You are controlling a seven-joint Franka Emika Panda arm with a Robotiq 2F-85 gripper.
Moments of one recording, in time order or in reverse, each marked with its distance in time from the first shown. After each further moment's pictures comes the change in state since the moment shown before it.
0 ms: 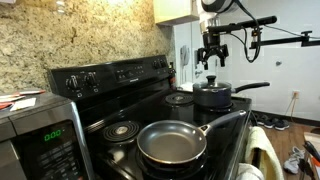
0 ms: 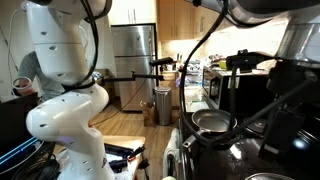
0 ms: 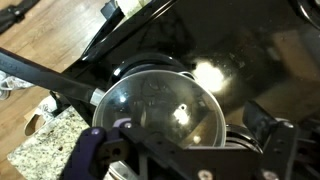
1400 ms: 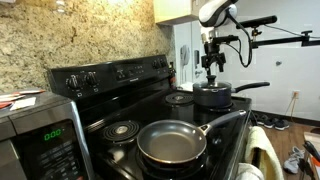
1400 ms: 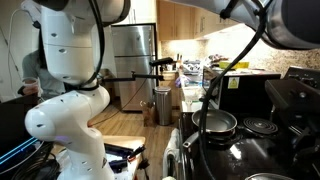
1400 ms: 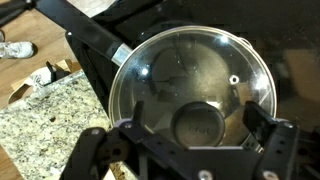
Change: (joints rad) arm -0.061 0.171 -0.057 0.104 0.005 0.038 -0.313
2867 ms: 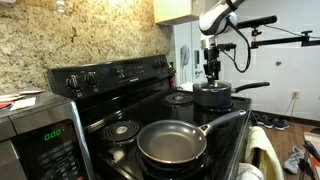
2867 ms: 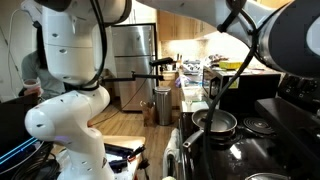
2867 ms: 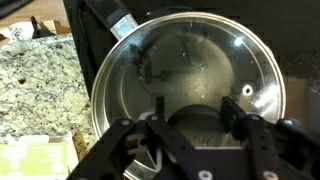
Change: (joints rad) arm -0.003 0.012 0.010 -0.069 0.002 0.124 -0.266
